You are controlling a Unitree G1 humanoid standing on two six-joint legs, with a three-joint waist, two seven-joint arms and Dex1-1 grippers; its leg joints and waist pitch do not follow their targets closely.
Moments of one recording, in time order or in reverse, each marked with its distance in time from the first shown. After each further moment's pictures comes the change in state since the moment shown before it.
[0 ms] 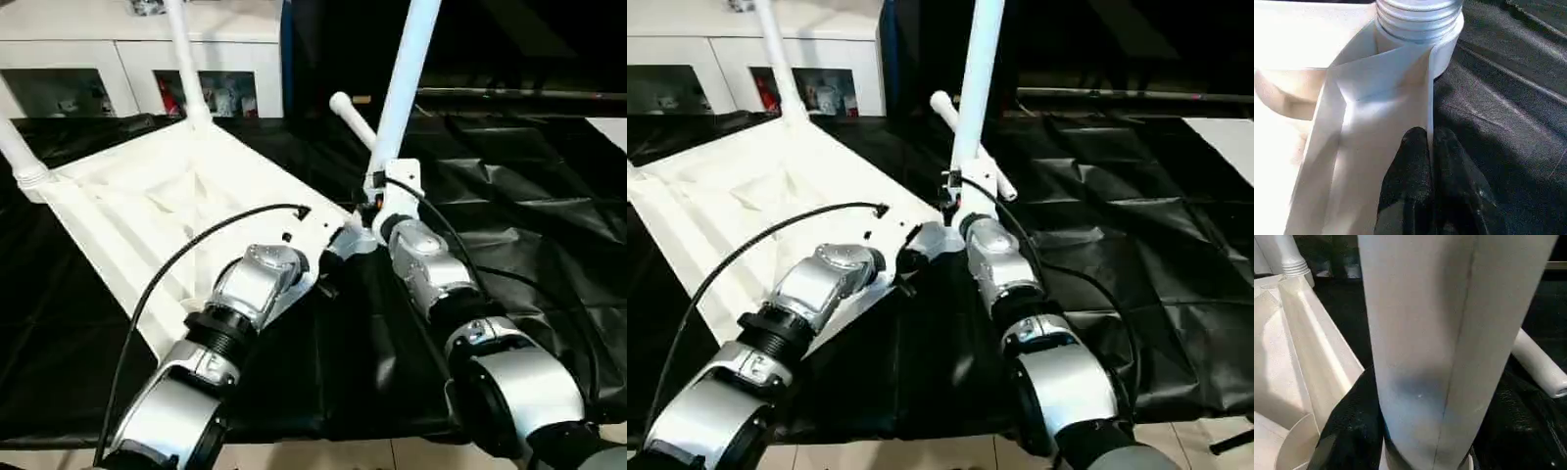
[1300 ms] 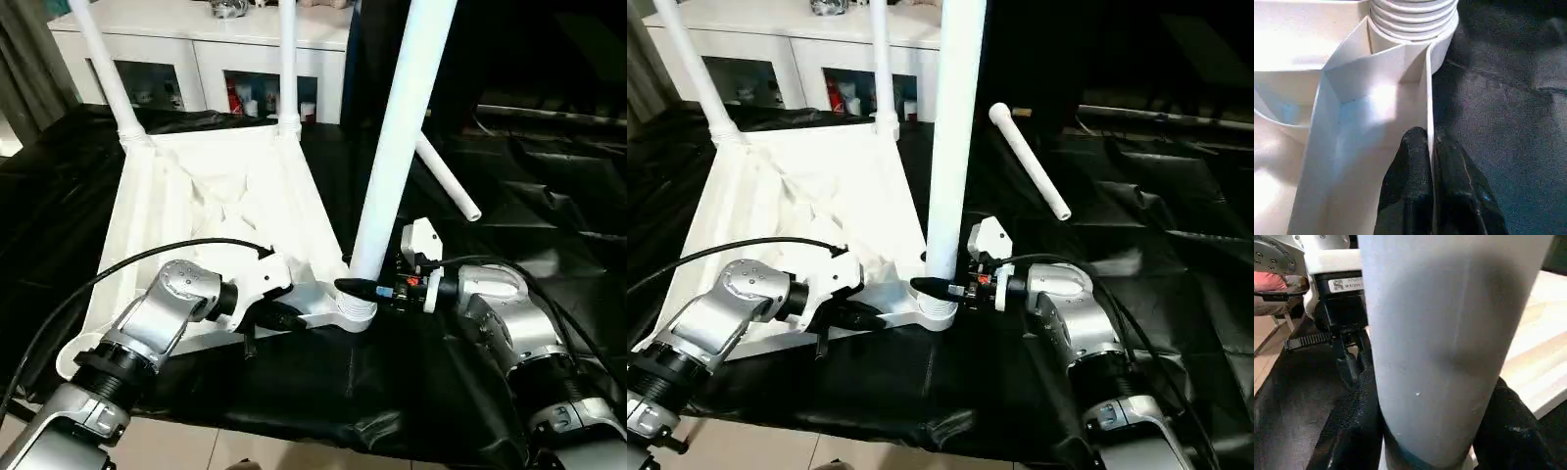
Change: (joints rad) left arm 0.232 0.420 -0.166 -0.280 -0.068 -0.286 -0.677; right arm 0.407 -0.291 0.182 -0.575 0.104 0.046 1.092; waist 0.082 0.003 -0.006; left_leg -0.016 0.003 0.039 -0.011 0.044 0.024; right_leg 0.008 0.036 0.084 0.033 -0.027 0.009
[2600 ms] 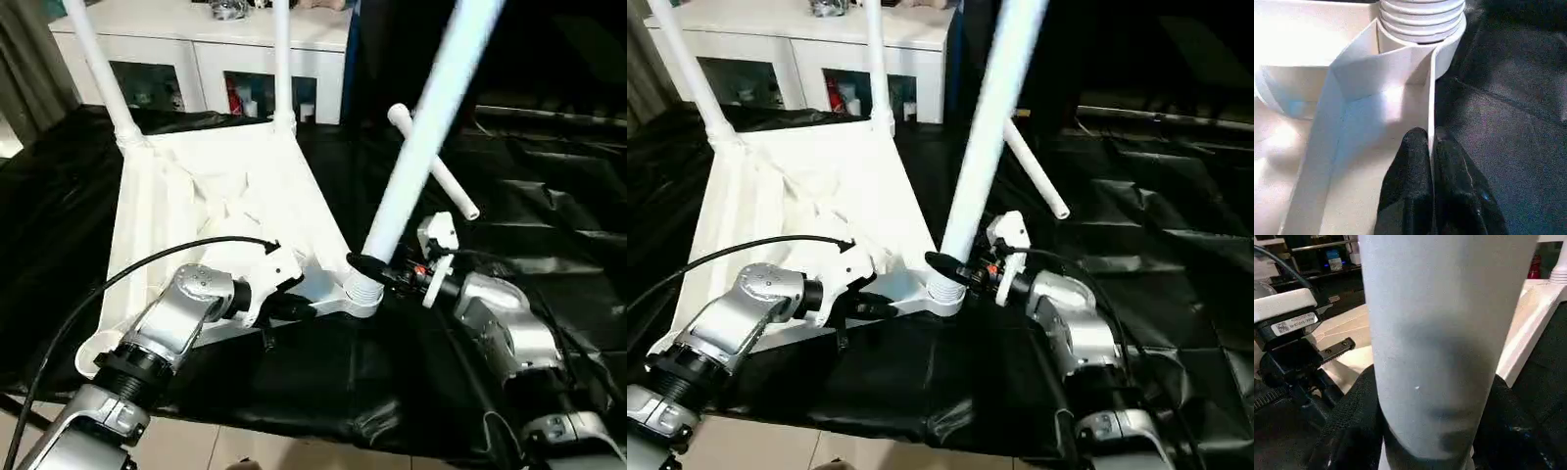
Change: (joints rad) left arm -0.005 -0.078 0.028 0.029 0.000 0.035 0.130; right arm 0.050 0.064 -0.118 0.000 0.068 0.052 -0.186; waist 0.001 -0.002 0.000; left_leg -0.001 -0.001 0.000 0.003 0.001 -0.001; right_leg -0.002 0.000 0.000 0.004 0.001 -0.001
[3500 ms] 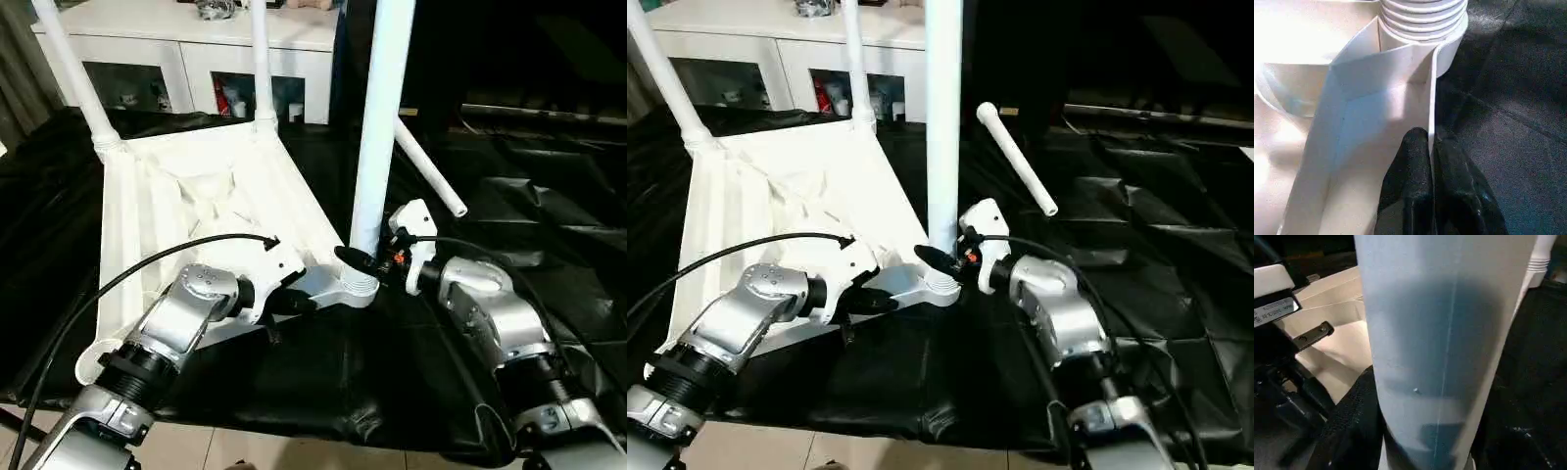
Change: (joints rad) left arm 0.001 -0.006 0.006 -0.040 -0.003 0.099 0.096; right arm -0.073 -0.008 0.096 -0.083 -0.109 0.127 -0.147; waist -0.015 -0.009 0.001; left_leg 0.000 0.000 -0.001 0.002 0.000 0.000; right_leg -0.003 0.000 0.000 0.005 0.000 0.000
